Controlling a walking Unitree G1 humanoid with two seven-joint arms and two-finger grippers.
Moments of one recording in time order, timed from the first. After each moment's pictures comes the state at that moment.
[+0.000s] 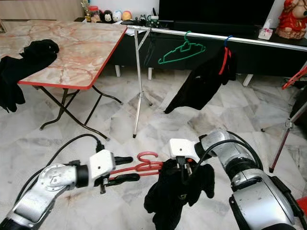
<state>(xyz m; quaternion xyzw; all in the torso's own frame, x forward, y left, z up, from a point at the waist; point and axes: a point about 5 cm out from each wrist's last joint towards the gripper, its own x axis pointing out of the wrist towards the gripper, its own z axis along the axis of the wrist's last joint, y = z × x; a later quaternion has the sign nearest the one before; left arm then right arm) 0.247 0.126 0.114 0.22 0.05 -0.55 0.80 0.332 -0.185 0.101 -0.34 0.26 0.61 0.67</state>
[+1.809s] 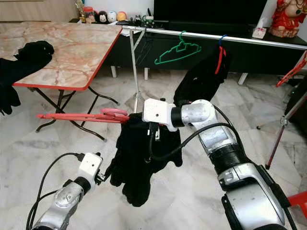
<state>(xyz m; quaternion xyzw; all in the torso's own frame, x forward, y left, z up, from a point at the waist) 0.274 0.147 0.026 0.13 0.09 -0.19 0.97 0.346 -0.099 0.214 -0.35 -0.03 0.60 0.72</state>
